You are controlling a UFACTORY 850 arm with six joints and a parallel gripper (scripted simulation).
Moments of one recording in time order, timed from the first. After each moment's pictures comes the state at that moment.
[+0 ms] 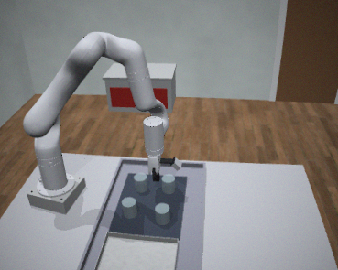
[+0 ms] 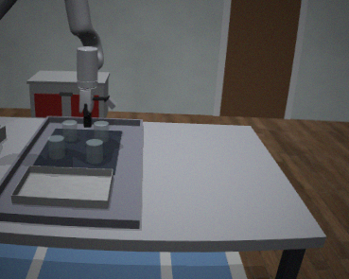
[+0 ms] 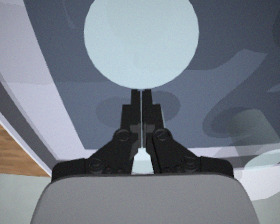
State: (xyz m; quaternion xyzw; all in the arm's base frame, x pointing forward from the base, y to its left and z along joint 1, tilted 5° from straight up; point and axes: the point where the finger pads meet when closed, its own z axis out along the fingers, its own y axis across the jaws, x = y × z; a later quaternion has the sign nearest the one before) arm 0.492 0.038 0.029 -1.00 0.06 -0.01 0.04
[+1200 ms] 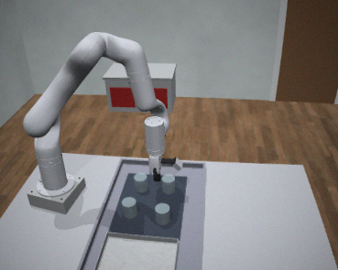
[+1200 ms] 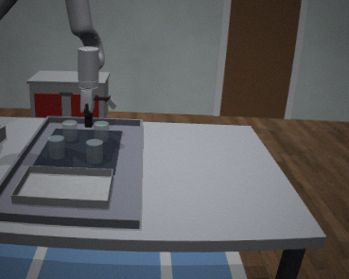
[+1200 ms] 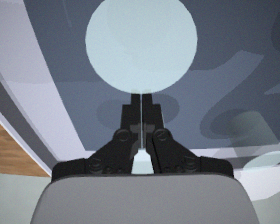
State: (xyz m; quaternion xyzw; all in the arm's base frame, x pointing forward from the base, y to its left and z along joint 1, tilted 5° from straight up) arm 0.496 0.038 0.029 -1.00 0.06 -0.01 0.04
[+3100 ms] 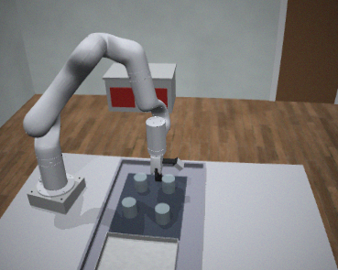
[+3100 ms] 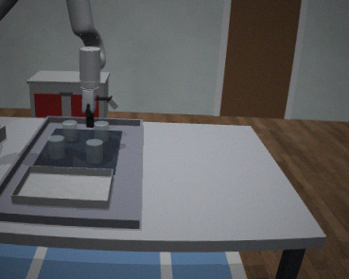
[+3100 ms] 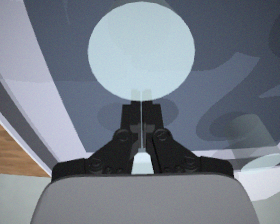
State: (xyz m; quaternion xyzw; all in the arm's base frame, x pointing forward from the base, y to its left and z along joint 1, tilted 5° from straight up) arm 0.503 0.037 0.029 -1.00 0.06 -0.01 0.04
